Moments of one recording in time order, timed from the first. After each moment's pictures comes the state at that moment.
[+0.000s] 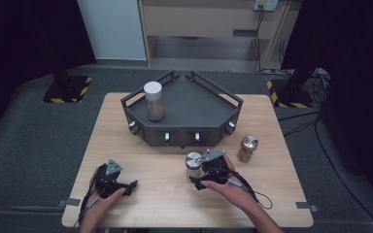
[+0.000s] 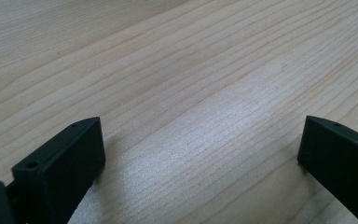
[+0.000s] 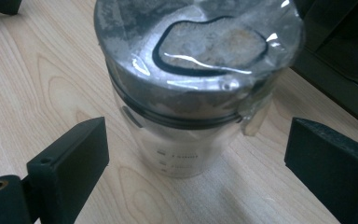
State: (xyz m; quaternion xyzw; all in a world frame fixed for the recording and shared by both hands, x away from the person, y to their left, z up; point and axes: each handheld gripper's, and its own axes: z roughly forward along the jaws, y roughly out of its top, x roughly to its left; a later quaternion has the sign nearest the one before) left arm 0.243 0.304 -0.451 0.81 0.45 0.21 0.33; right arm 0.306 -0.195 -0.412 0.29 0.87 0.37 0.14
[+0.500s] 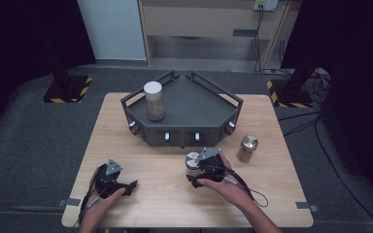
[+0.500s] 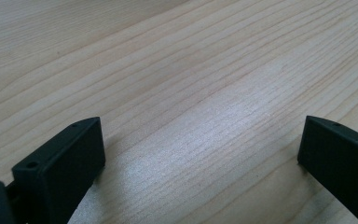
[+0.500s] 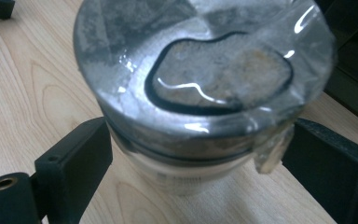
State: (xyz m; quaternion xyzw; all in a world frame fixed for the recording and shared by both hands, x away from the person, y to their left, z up) left arm 0.243 0.304 -0.451 0.80 0.45 0.21 0.33; right arm 0.315 -0.187 -0.417 0.29 0.87 0.37 0.13
